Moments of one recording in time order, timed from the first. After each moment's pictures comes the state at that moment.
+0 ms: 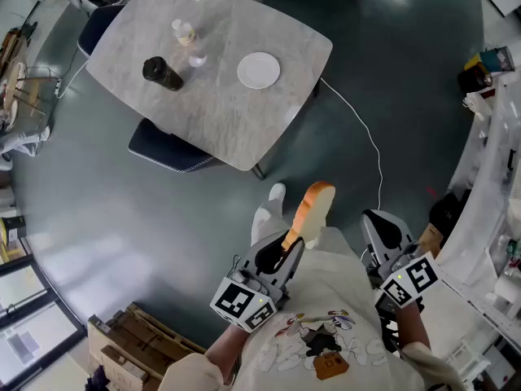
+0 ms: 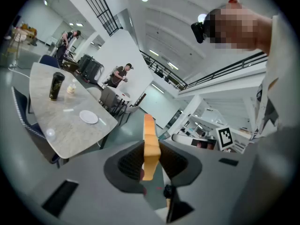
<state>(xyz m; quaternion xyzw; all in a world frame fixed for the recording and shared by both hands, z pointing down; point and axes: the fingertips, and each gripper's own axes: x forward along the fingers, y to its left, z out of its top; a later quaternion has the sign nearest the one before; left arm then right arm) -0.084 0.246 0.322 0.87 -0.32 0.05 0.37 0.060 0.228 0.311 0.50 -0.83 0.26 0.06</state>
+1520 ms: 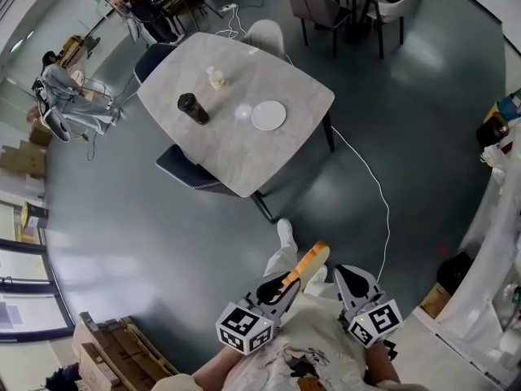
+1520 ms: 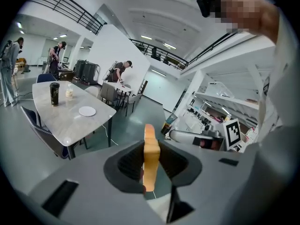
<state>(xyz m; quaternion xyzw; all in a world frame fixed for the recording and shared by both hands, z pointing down) -0.015 0.350 0.340 0.89 -0.31 0.17 0.30 0.087 0.344 0.341 0.49 -0.84 0.26 0.00</state>
